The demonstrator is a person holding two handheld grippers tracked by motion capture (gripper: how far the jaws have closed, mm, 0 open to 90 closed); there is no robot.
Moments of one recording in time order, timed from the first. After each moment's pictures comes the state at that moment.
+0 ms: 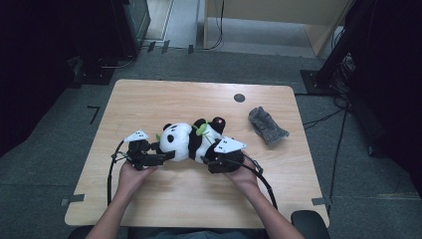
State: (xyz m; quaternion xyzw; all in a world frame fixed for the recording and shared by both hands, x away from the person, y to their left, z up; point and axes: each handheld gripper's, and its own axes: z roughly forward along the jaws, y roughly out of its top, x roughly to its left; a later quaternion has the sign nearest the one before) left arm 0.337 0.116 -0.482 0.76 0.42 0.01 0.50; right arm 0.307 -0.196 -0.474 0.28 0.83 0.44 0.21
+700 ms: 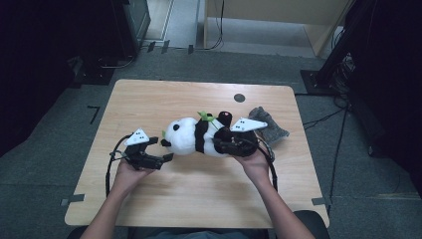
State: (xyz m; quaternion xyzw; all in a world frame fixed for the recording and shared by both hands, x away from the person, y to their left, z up) left arm 0.332 0.116 -0.473 0.81 0.33 0.09 0.48; right arm 0.324 -0.231 -0.412 0.33 0.80 0.48 0.14
